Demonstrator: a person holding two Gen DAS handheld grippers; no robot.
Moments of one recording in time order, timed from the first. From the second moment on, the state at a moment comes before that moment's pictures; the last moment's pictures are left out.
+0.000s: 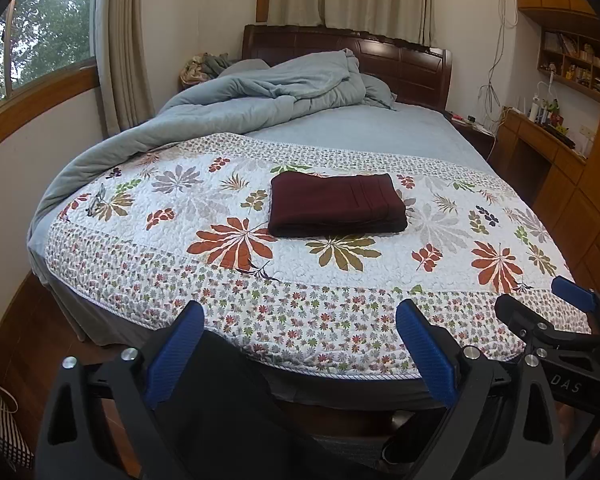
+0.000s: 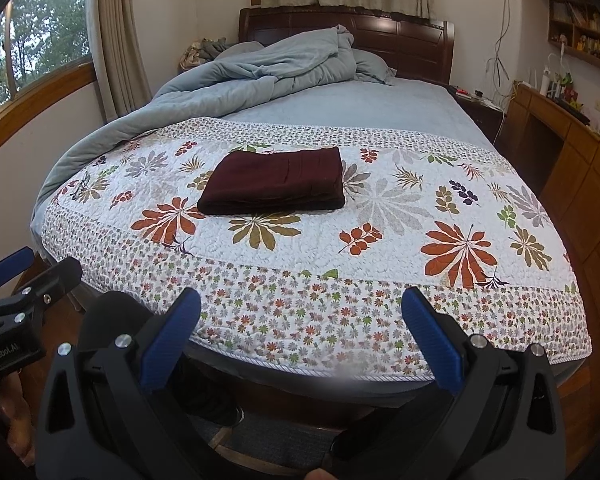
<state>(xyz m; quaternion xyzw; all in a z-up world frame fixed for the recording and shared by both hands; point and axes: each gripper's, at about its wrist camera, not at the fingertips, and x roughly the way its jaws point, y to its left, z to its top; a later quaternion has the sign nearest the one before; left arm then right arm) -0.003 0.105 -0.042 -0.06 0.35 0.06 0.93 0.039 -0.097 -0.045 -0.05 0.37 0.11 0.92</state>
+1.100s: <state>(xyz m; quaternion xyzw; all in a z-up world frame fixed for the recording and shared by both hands) -0.001 0.107 -0.055 -0.06 0.36 0.07 0.93 0.040 -0.101 -0.051 -0.04 0.38 0.10 0.92</state>
